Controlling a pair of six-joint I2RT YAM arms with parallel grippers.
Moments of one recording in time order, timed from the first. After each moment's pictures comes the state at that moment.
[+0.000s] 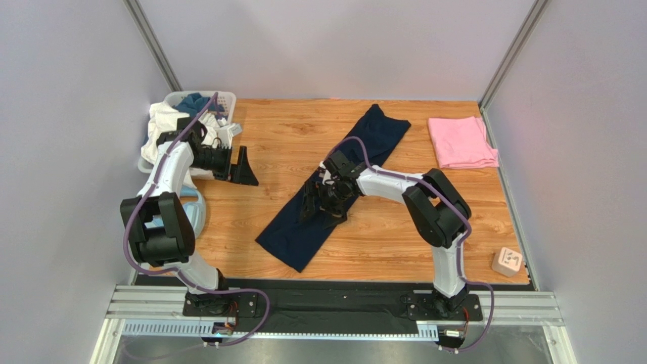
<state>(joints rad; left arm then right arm) 0.16 1.63 1.32 -1.03 0.82 0.45 0.72 2.03 1.34 -0.41 -0.60 0.77</state>
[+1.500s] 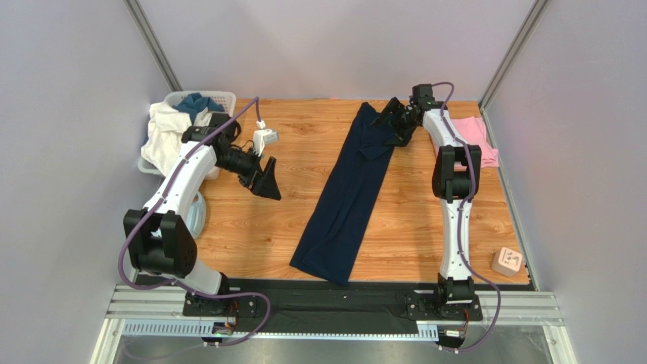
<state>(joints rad) -0.12 1.53 1.38 -1.19 0.84 0.52 0.04 2.52 2.24 -0.72 -0.50 0.74</state>
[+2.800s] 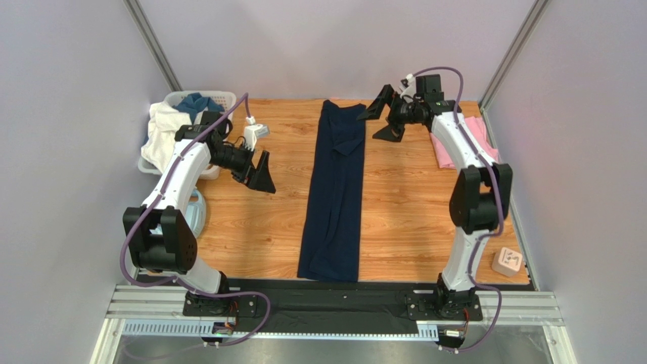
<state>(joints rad) -0.06 1.55 1.40 -1.17 0.81 0.50 0.12 2.07 1.87 -0.59 -0.74 0.73</state>
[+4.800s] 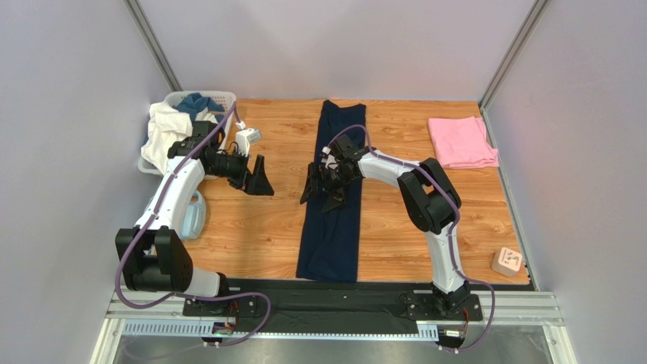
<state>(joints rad) -0.02 1.41 1.22 -0.98 0.81 0.36 0.60 2.14 1.51 -0.51 -0.71 0.69</state>
